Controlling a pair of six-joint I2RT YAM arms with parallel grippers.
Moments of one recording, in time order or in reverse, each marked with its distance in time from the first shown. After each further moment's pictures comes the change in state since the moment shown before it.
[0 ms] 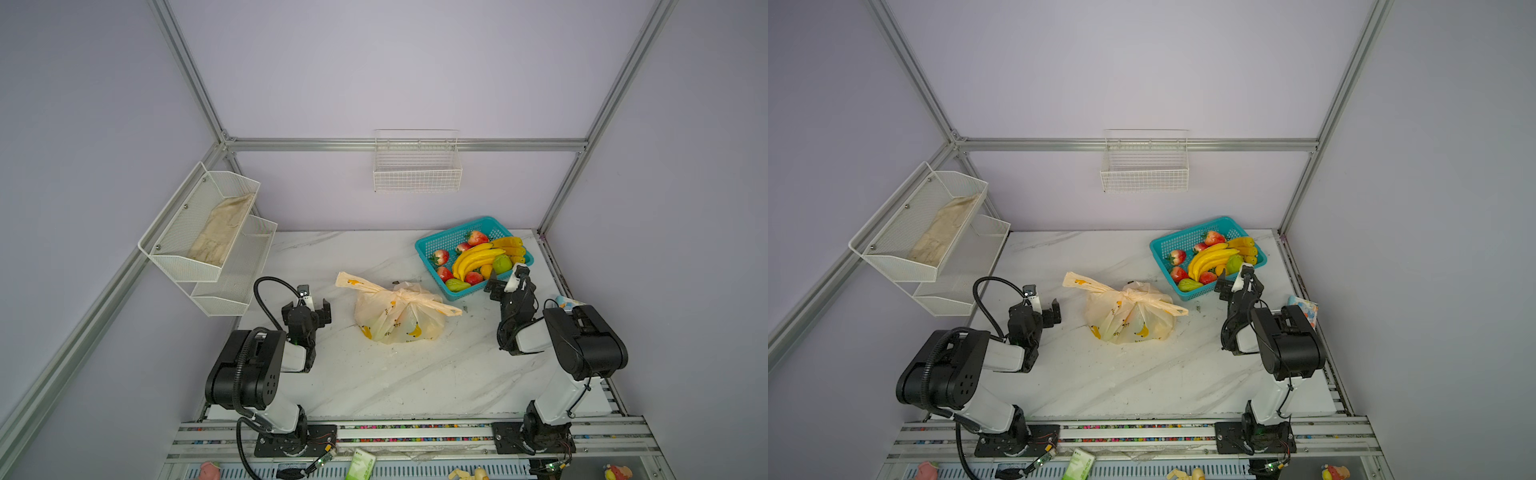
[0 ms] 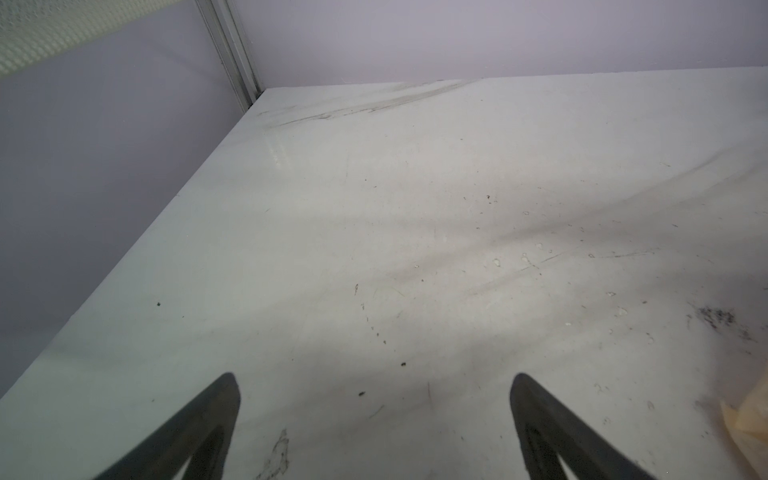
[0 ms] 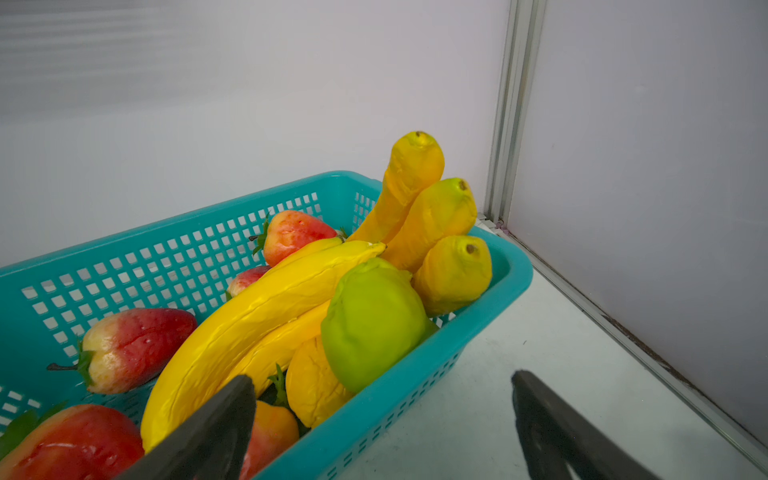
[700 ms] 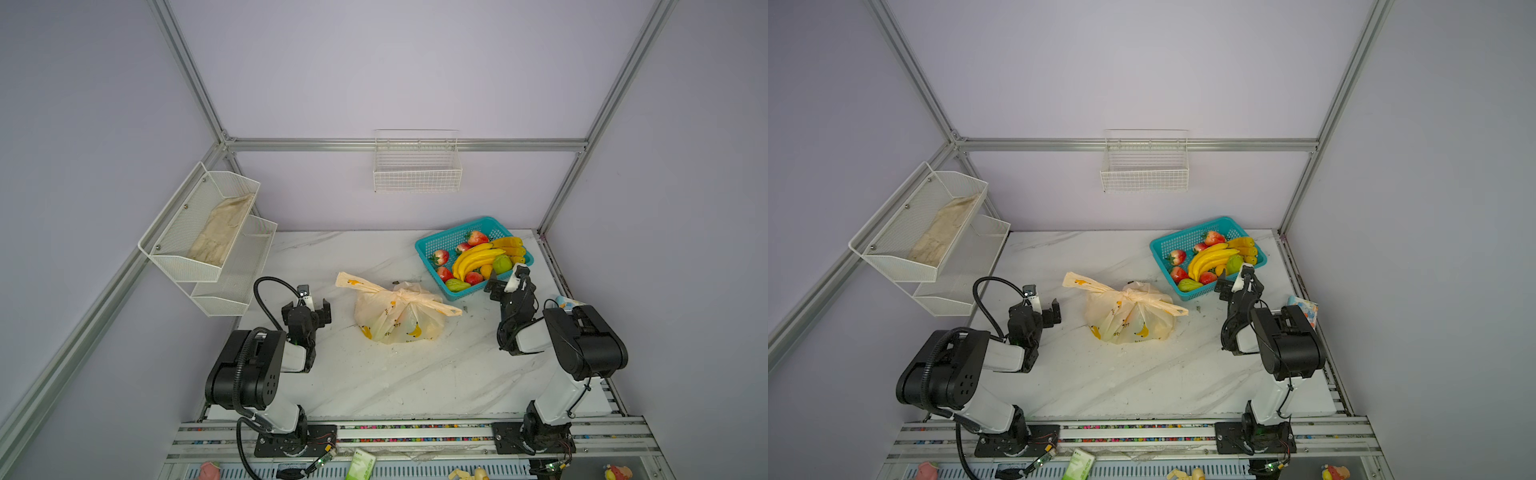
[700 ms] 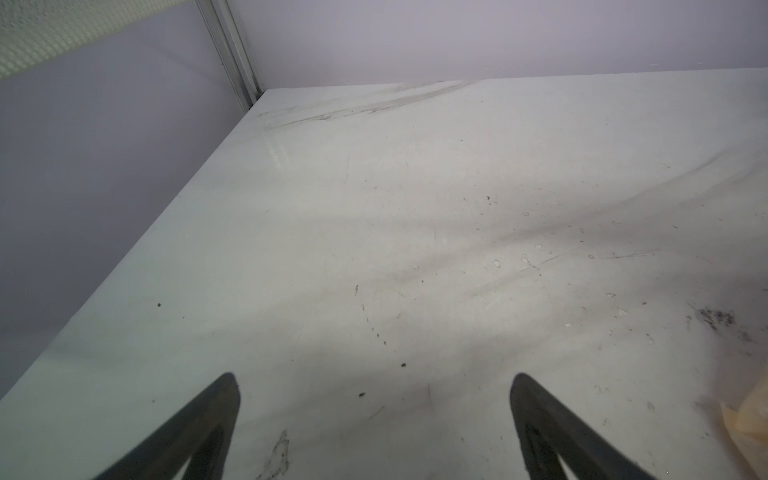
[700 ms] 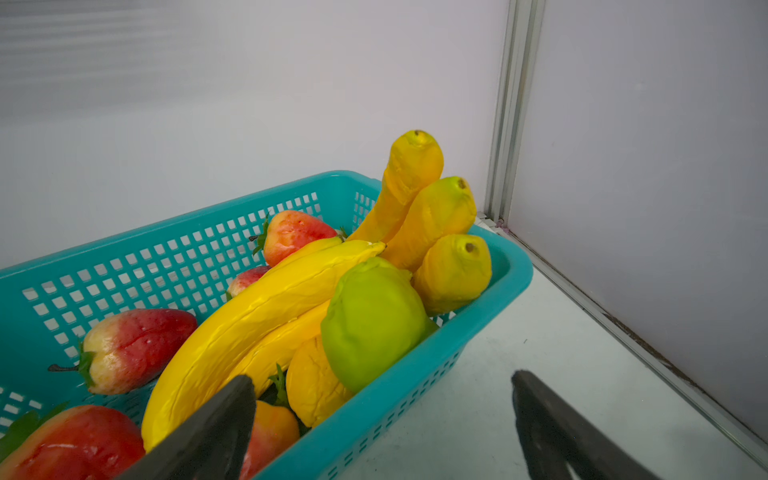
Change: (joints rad) left arm 0.000 0.000 0.000 0.003 0.000 0.000; right arm 0.000 0.000 0.000 -0.001 0.000 0.005
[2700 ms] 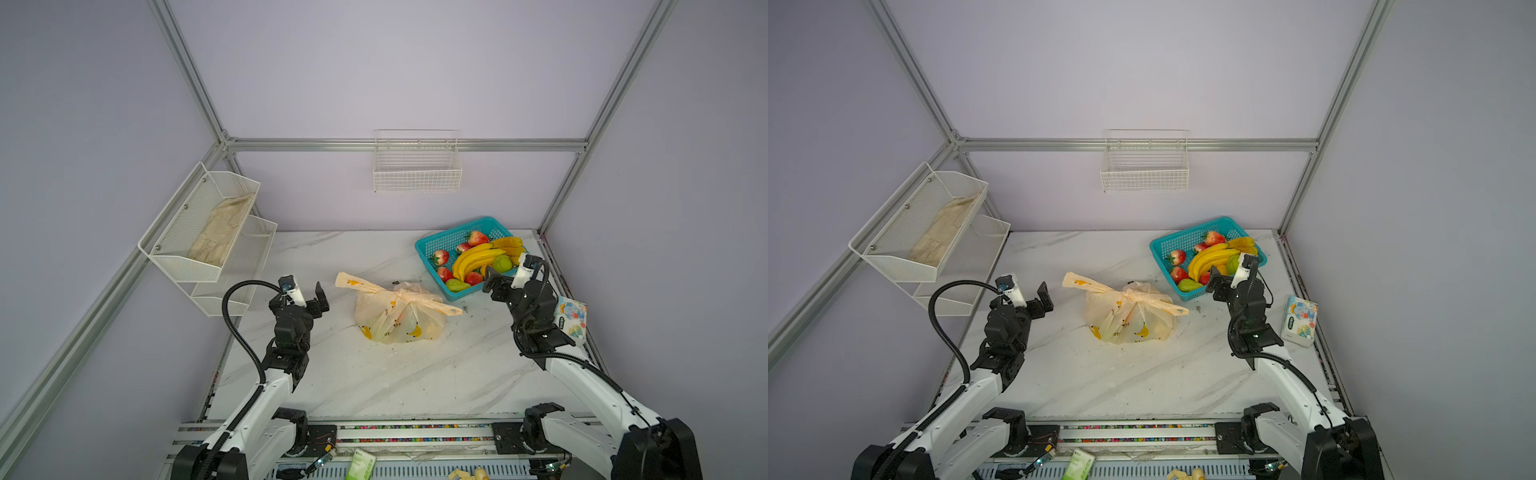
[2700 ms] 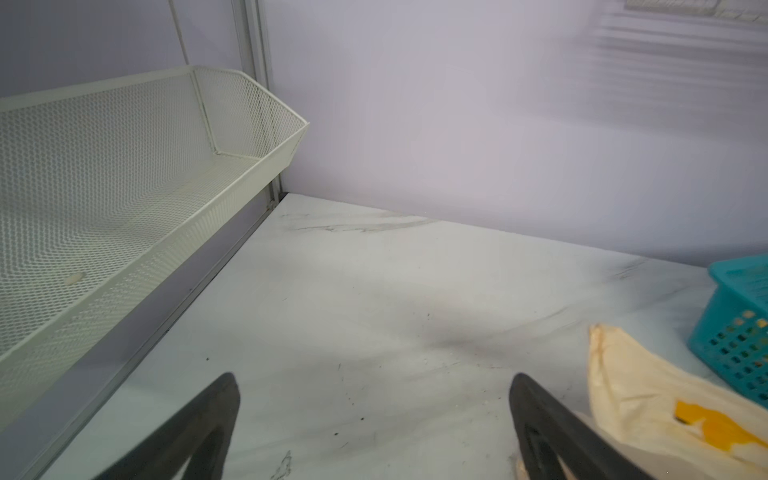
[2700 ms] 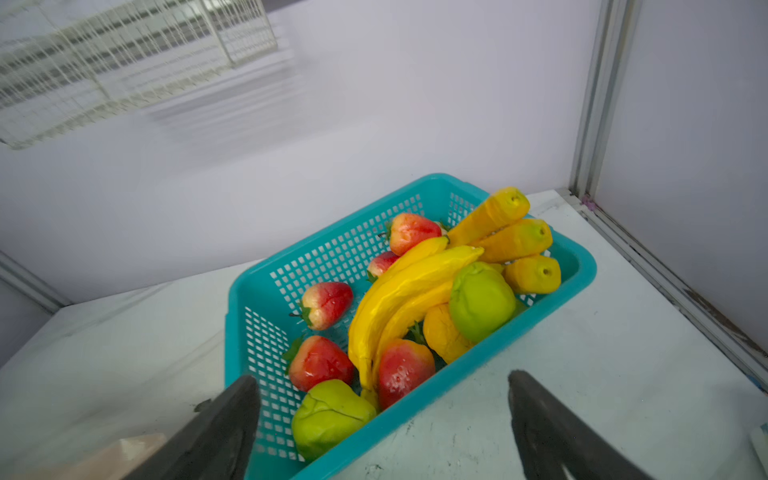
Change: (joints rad) left arm -0.092 -0.636 0.056 -0.521 -0.123 -0.135; right arm 0.122 -0.679 0.079 -0.907 -0.064 0.207
